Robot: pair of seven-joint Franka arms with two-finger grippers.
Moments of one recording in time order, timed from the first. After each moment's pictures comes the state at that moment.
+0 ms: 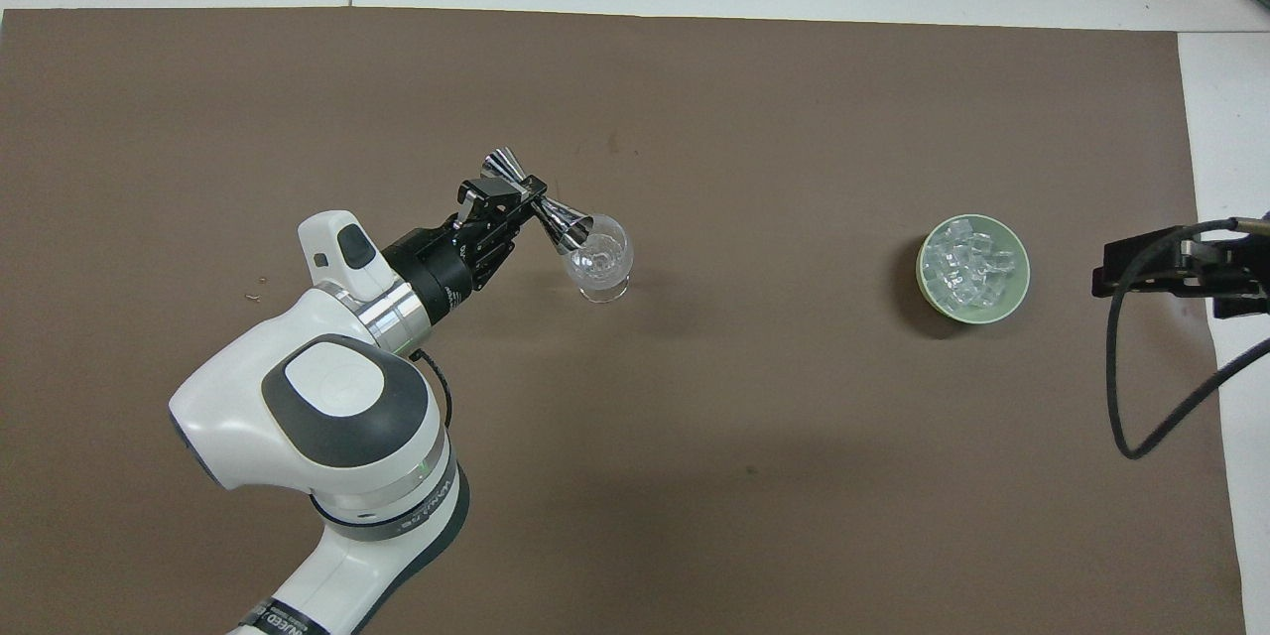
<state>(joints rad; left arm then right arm) -0.55 0.06 -0.03 -2.08 -1.89 2.96 0.29 0.02 -0.09 -0.02 -1.59 0.02 1.48 0.19</state>
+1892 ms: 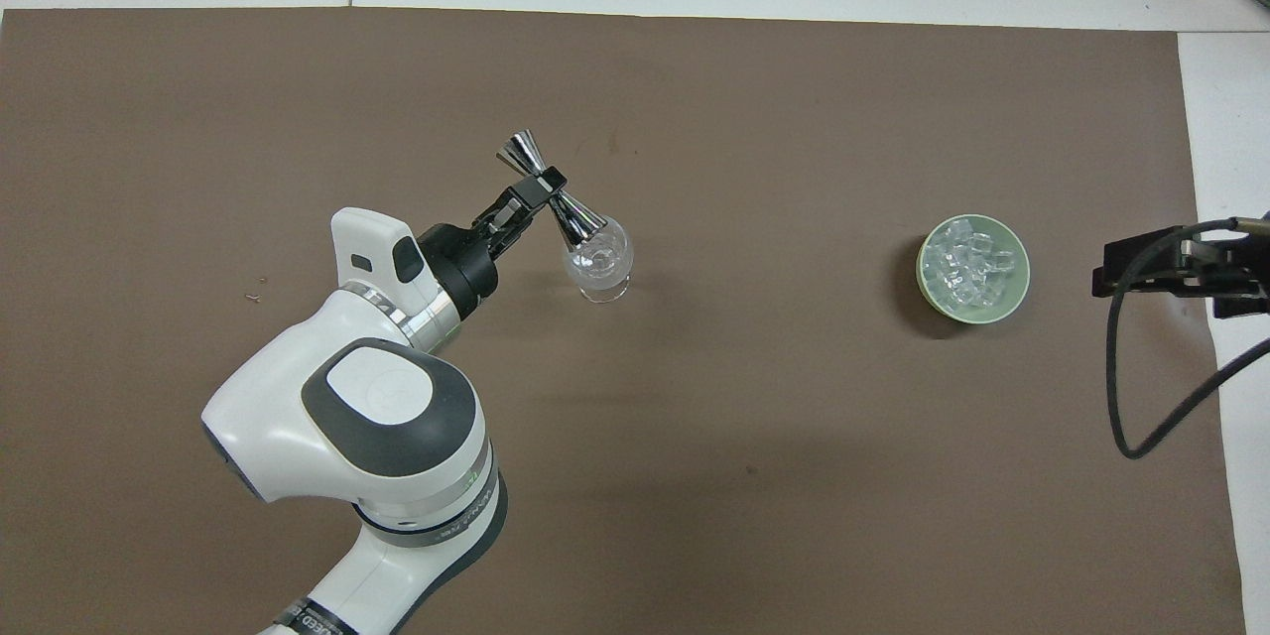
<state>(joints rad) -0.57 0.09 -0.07 -2.01 -1.89 3.08 0.61 0.02 -0.09 -0.02 -1.59 0.02 1.48 0.19</state>
